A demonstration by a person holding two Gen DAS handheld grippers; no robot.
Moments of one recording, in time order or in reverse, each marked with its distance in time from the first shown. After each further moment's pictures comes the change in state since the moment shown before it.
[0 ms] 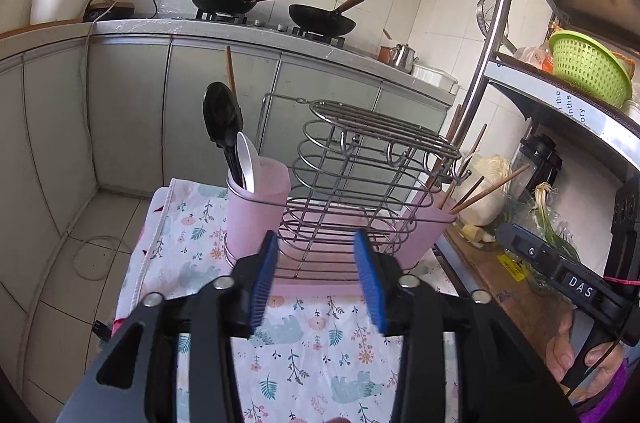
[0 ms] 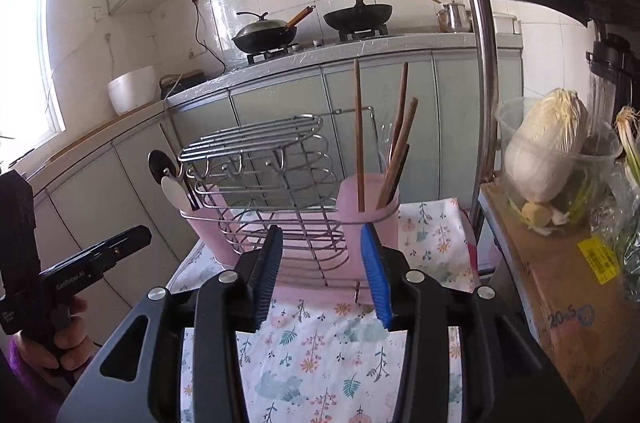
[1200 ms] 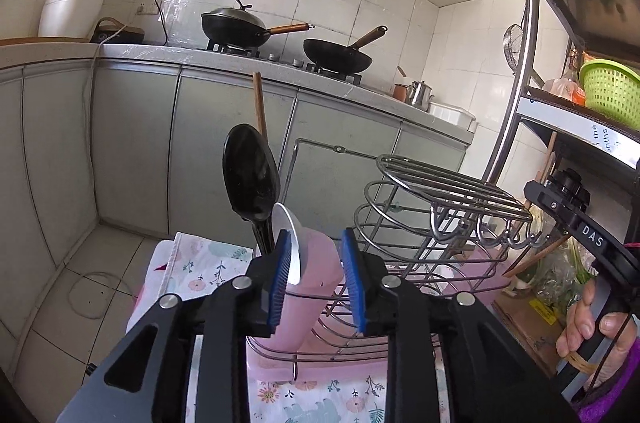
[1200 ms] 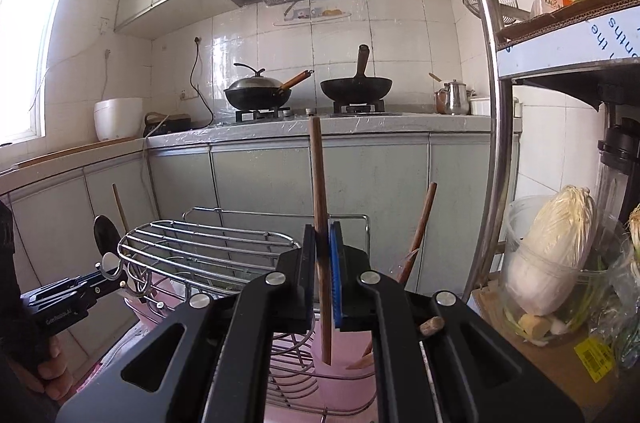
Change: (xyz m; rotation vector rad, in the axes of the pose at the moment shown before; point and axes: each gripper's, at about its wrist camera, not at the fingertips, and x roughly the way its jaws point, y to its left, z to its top) left arm 0.055 0.042 0.030 -0.003 -0.165 0.018; right arm 0.061 0.005 0.070 -0.141 -0.238 -0.079
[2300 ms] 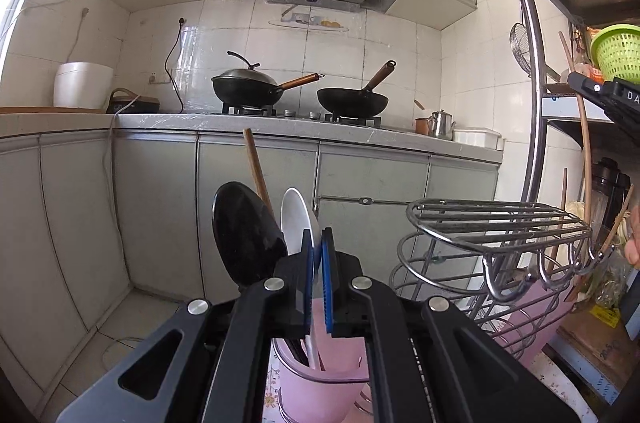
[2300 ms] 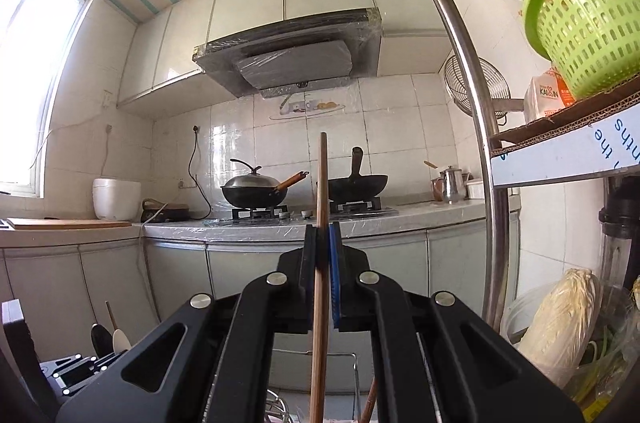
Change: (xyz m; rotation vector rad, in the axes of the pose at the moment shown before) left arm 0.032 -0.012 0.005 0.138 -0.203 0.142; right arm -0.010 -0.010 0.048 -0.001 -0.386 -0.022
